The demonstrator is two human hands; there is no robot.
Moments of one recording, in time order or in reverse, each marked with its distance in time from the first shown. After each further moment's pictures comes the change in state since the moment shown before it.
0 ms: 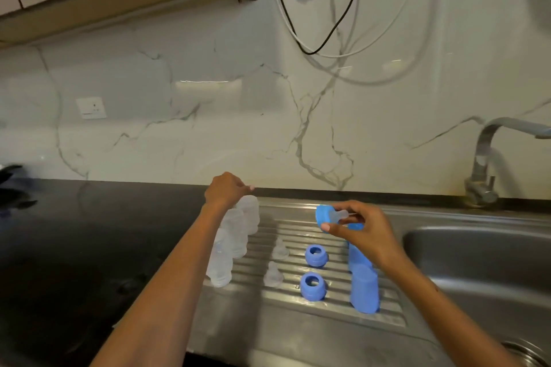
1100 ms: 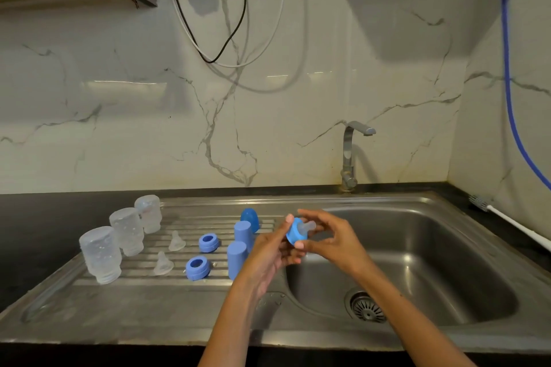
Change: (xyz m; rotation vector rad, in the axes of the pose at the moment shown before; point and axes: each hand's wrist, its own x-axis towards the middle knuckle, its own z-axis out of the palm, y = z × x) left_hand -0.216 0.173 0.167 -1.296 -0.675 0.075; right_hand -0.093 0.019 -0.159 -0.057 -0.048 0.013
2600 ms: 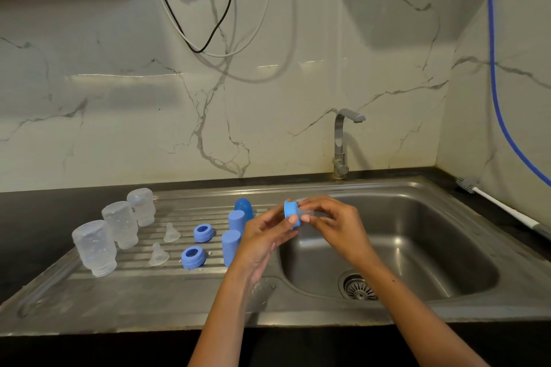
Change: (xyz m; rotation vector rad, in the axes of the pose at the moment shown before) left_hand -0.012 0.010 0.005 -0.024 -0.061 0.166; right_hand -0.008 -0.001 -0.007 -0.095 0.147 -0.241
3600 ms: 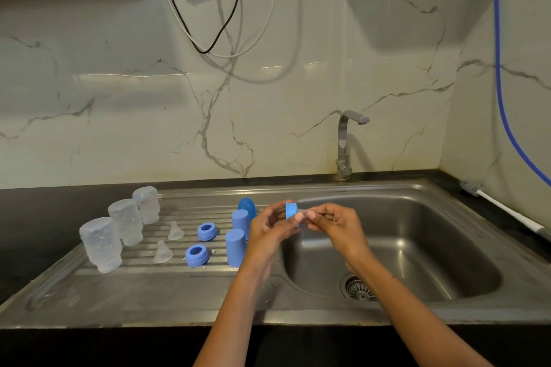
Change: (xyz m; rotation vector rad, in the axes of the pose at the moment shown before) left_hand 0.005 -0.010 0.006 0.095 0.200 0.054; right_hand 0.001 0.010 0.013 0.369 0.090 0.320
